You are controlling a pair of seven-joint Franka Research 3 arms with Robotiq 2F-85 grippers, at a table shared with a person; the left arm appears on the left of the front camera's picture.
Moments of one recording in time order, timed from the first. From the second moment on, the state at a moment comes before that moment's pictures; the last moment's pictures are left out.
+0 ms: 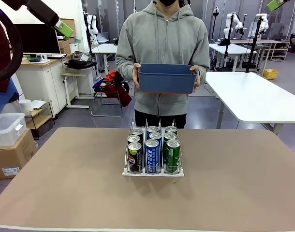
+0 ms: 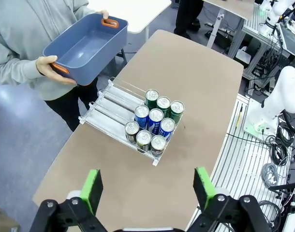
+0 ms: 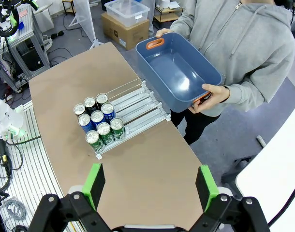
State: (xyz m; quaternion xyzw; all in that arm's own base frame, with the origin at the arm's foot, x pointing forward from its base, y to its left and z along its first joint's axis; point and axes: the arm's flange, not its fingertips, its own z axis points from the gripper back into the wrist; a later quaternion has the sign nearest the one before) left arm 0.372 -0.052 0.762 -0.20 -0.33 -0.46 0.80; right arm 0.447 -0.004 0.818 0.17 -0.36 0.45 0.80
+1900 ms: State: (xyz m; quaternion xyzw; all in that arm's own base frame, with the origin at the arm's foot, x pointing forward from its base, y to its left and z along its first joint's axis) left arm 0.372 -0.052 0.762 -0.20 -0.33 -0.46 0.80; right arm 0.447 -0.004 0.818 0.17 -0.36 0.45 0.80
